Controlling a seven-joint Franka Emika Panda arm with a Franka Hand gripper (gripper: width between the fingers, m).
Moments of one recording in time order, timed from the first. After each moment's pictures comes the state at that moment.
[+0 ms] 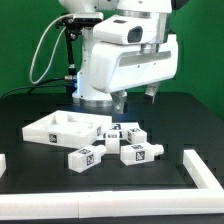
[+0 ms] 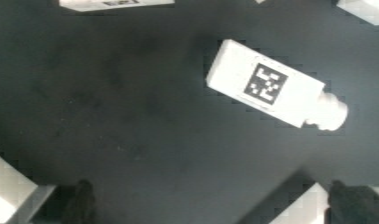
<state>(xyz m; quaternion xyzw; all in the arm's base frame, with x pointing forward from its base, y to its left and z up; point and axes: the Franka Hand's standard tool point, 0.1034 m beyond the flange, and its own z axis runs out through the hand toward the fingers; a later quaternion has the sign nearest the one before) 0.533 0.039 0.121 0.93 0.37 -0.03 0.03</state>
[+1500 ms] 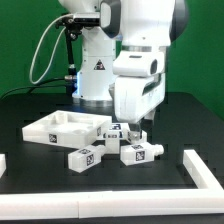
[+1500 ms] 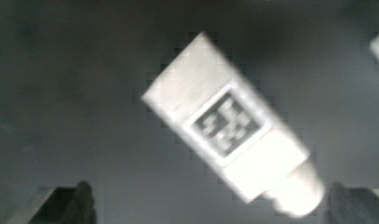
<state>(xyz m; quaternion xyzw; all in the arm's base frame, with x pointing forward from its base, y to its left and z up) 0.496 0.063 0.048 0.84 0.55 0.02 0.02</state>
